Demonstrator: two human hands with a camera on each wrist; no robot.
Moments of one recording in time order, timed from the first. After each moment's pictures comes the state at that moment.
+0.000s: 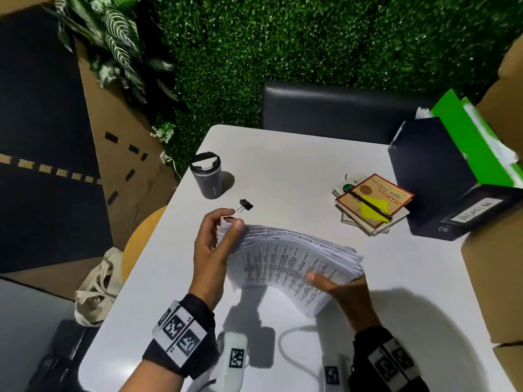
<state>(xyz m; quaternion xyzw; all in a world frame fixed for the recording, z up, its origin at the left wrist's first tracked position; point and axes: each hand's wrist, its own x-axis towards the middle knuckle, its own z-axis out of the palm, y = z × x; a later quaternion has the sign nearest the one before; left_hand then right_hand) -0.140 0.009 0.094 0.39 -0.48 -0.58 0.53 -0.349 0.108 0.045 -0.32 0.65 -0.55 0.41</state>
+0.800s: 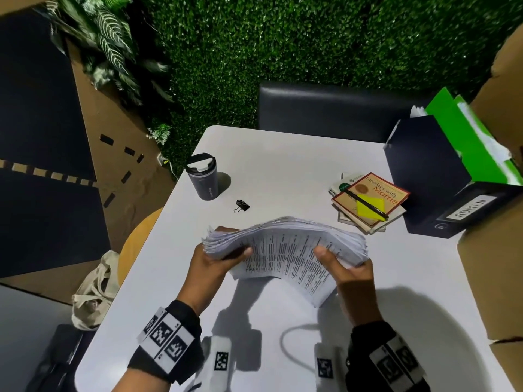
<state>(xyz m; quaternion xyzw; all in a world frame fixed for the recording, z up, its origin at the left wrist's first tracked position) -0.127 0.006 0.076 0.37 -0.56 -0.60 0.44 -0.341 0.101 0.077 -0.27 0.61 -0.65 0.37</state>
